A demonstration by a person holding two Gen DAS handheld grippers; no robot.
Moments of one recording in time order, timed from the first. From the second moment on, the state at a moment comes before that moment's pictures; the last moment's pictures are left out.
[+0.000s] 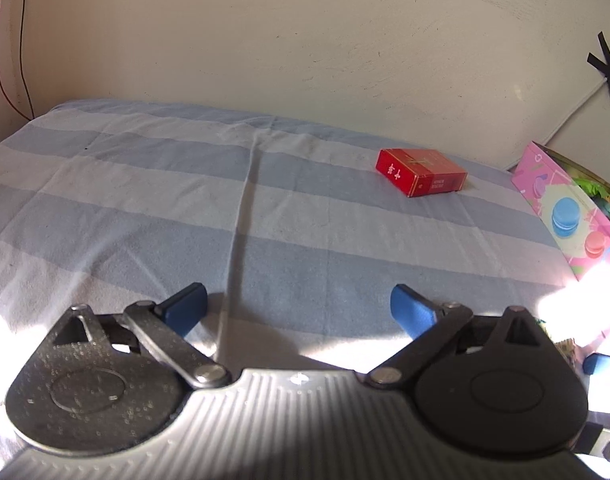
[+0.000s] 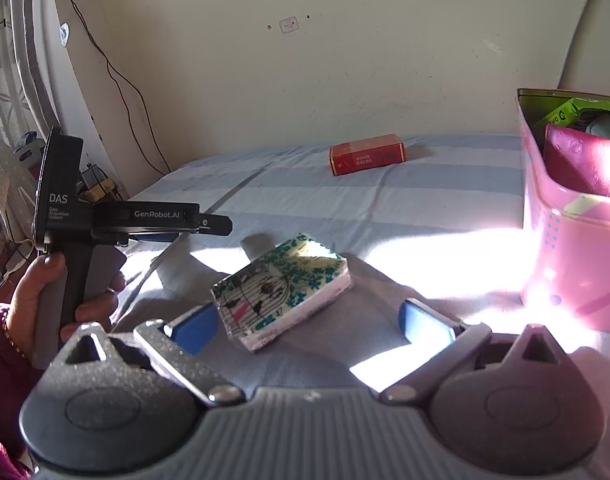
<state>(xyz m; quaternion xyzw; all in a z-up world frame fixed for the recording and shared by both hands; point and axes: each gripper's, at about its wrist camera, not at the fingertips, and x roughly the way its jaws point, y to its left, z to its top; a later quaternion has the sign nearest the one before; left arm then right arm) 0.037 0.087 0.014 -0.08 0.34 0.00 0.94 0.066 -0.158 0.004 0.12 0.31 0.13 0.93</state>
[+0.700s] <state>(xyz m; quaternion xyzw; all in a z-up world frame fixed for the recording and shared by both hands) 0.007 0.056 0.032 -0.13 0.30 -0.20 0.92 0.065 -0.152 0.004 0.10 0.31 0.13 0.94</state>
